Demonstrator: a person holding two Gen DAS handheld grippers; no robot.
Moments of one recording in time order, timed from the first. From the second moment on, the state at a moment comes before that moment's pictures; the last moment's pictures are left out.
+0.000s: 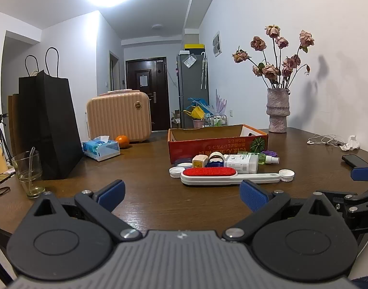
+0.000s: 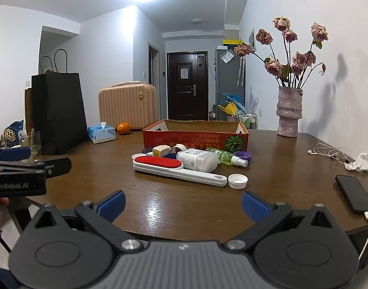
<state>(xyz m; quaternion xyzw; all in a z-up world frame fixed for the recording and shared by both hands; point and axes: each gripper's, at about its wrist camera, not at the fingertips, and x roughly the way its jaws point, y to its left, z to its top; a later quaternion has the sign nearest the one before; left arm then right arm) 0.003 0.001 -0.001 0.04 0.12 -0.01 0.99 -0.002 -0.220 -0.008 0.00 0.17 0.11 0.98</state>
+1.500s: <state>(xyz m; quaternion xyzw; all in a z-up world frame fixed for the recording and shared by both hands) 0.002 -0.002 -0.007 0.04 0.13 -0.01 0.99 -0.009 -0.219 -0.009 -0.01 0.15 0.11 0.98</state>
